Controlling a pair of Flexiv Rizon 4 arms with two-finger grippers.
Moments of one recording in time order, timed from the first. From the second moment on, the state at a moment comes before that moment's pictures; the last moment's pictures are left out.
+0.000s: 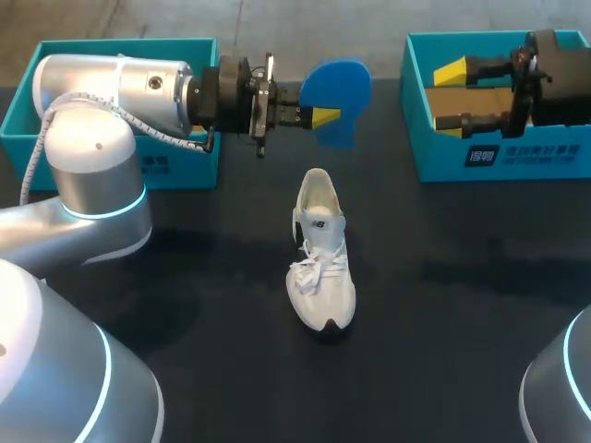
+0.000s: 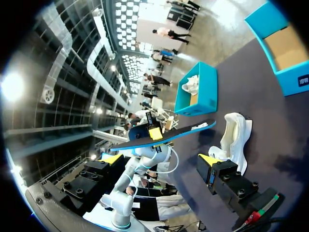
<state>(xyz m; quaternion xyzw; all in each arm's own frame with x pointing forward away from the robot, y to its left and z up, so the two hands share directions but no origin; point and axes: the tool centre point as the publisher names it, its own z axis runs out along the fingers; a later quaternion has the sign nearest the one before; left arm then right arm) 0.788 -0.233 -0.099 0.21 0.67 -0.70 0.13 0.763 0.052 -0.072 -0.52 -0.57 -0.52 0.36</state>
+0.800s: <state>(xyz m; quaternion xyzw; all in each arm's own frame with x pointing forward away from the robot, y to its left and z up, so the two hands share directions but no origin) 0.810 -0.249 -0.101 0.38 0.53 -0.69 0.32 0.763 0.052 -0.072 -0.52 -0.57 -0.52 0.36</state>
